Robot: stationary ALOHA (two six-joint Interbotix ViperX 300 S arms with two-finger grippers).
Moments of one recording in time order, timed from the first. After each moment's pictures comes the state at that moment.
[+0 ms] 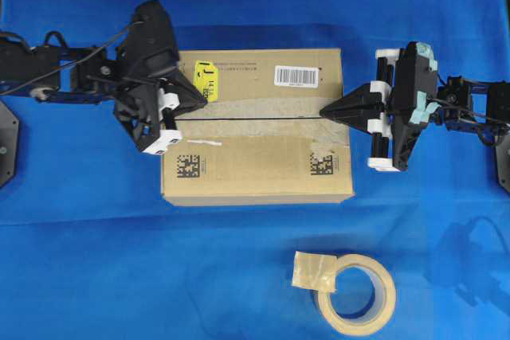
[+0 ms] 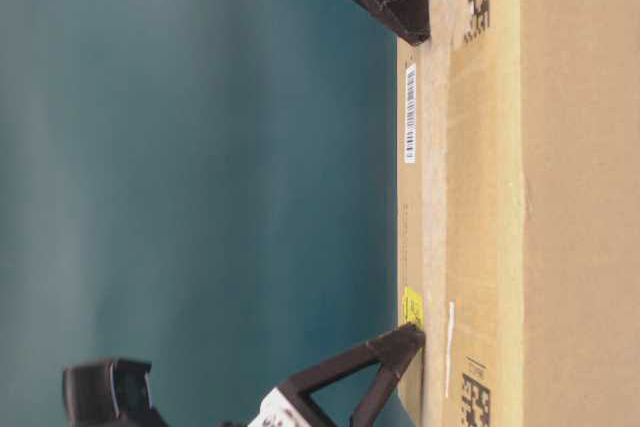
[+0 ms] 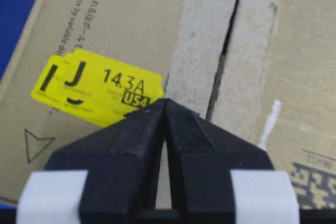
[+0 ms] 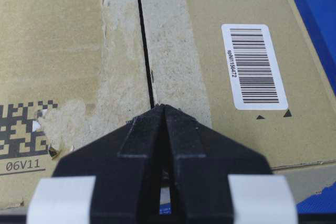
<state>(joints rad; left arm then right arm) 0.13 -0.23 0.82 -0.04 0.08 -0.19 -0.08 -0.26 1.04 0.16 -0.34 0.00</state>
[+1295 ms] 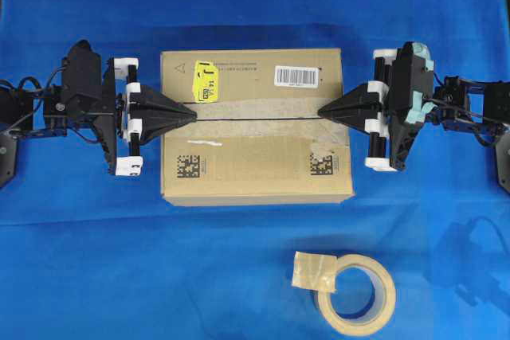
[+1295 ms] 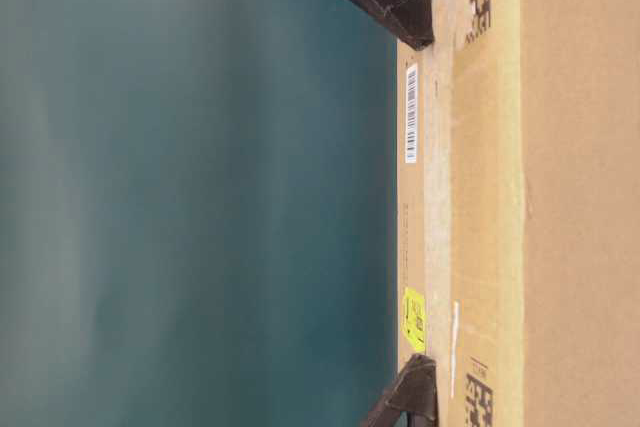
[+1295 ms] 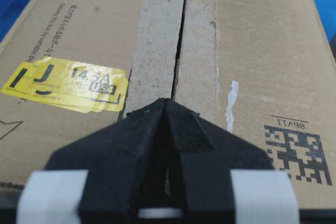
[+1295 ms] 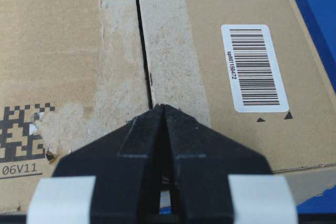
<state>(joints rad) 0.06 -0.12 1.16 -0.04 -0.80 -0.11 -0.08 -0.25 1.03 0.16 -0.34 0.00</state>
